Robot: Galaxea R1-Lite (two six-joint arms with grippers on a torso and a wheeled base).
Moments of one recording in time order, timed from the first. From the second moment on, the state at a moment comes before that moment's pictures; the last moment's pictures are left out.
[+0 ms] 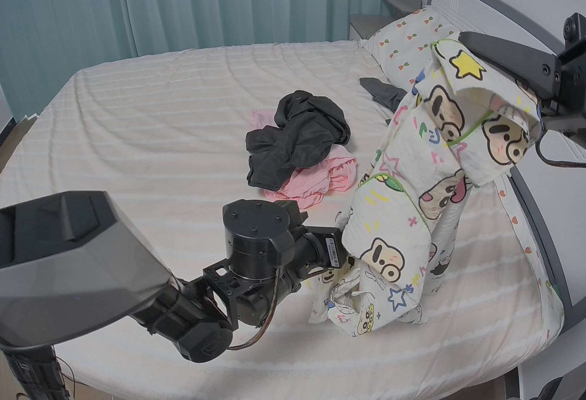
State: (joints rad) left arm -0.80 2.12 -0.84 -1.16 0.22 -0.39; right arm 0.64 1.27 -1.00 -0.43 0.43 0.48
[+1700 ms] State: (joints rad) left arm -0.62 1.92 -0.77 -1.33 0.31 -0.37; right arm 0.27 1.13 -0.82 -0.43 0.44 0.50
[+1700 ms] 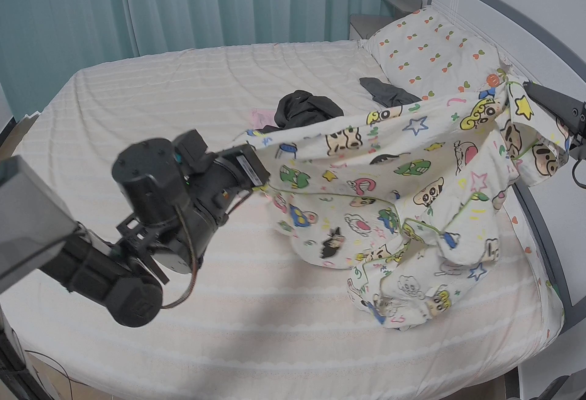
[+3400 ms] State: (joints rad) left arm -0.60 1.35 -0.66 -0.84 0.33 -0.27; right arm 0.29 1.06 -0.79 -0.53 0.45 0.52
